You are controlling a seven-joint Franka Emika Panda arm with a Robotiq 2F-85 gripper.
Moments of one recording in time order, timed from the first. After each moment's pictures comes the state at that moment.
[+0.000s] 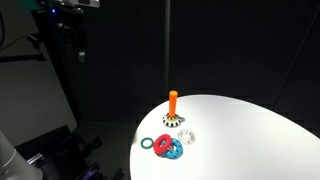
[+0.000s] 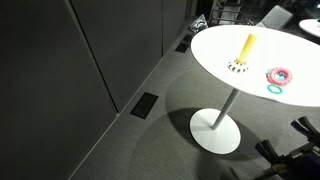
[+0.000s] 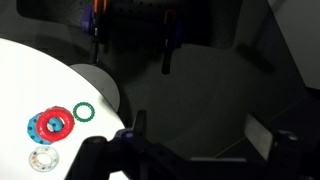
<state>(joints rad) 0.09 -0.75 0.00 -2.50 0.11 1.63 -0.04</state>
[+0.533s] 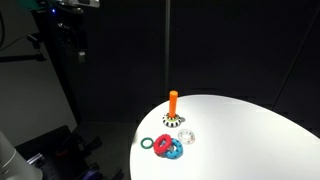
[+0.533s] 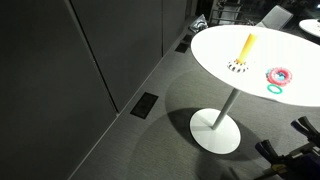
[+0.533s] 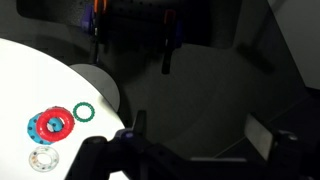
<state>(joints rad) 0.09 -0.75 0.00 -2.50 0.11 1.63 -0.04</state>
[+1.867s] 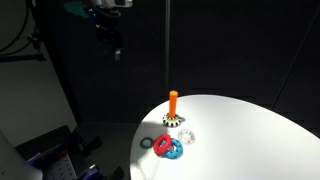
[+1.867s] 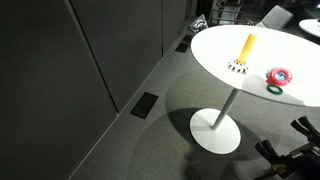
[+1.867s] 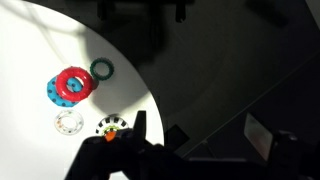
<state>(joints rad) 0.00 -0.47 -0.03 -2.34 0.11 1.84 -0.04</state>
